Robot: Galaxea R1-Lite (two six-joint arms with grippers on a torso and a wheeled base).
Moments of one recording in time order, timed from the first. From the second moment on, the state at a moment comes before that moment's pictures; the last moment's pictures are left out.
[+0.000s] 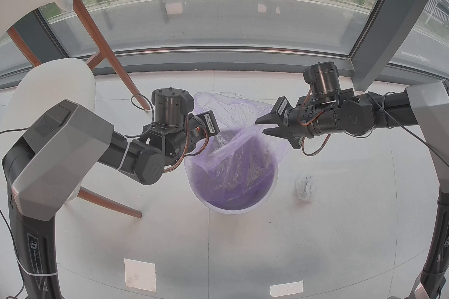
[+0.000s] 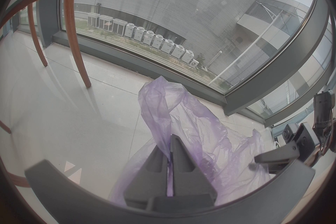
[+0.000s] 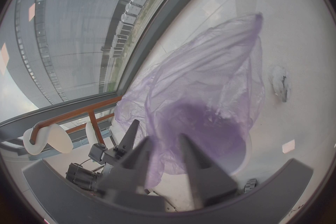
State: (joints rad) left arm -0.48 2.26 -1.37 -0.67 0.14 -0.46; right arm 0.44 2.18 -1.63 0.02 0.35 0.97
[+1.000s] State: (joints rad) left arm -0.42 2.20 -1.16 -0.67 0.16 -0.46; right arm 0.49 2.00 -1.16 0.01 0.34 0.95
